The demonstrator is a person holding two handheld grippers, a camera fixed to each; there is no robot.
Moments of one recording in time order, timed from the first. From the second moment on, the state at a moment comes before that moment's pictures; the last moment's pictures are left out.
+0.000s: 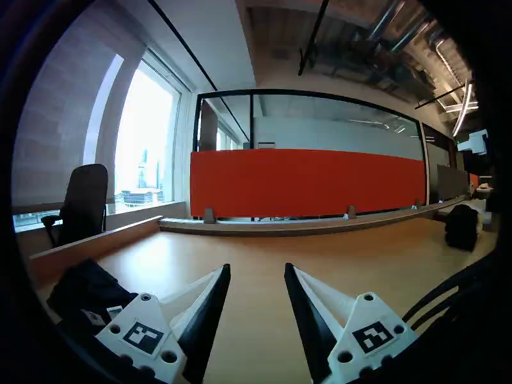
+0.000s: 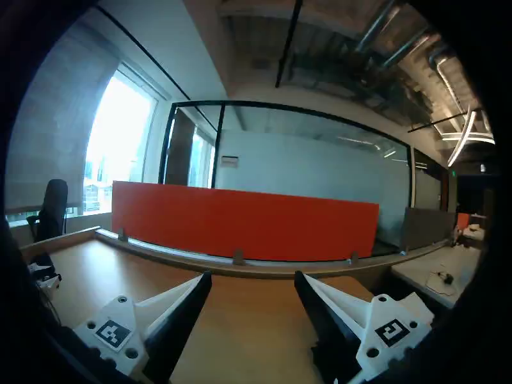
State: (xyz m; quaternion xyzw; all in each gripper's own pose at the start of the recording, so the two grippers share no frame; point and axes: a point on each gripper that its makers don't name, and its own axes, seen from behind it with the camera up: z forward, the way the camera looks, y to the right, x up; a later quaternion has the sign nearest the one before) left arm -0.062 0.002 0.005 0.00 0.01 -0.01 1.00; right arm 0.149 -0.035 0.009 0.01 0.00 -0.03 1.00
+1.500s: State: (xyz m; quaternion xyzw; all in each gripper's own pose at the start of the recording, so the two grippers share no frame) left arm -0.064 0.004 0.005 0.00 0.01 -0.01 1.00; right arm 0.009 0.016 0.010 -0.01 0.01 0.02 1.00
